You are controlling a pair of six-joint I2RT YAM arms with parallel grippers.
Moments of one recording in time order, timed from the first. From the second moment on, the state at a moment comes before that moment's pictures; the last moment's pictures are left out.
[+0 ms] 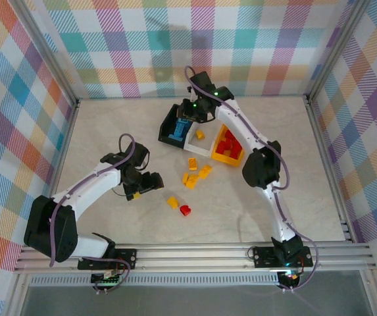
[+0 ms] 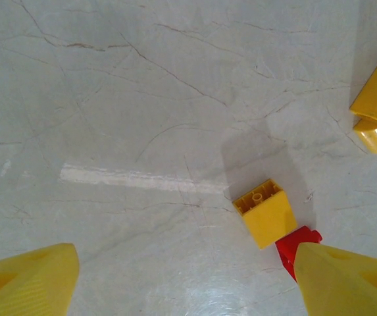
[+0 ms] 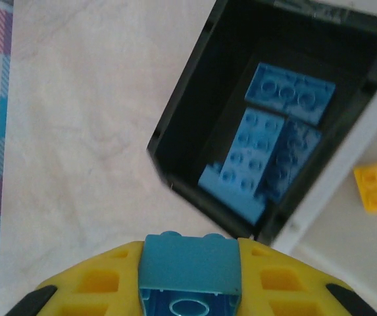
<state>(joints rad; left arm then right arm) -0.42 1.37 0.92 -0.89 0.19 -0.72 0.55 2.43 2.53 -1.00 -0.26 0.56</state>
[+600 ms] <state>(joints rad) -0.48 1.44 0.94 -0.88 0.22 -0.77 0.51 2.38 2.34 -0.84 -0.31 0.54</state>
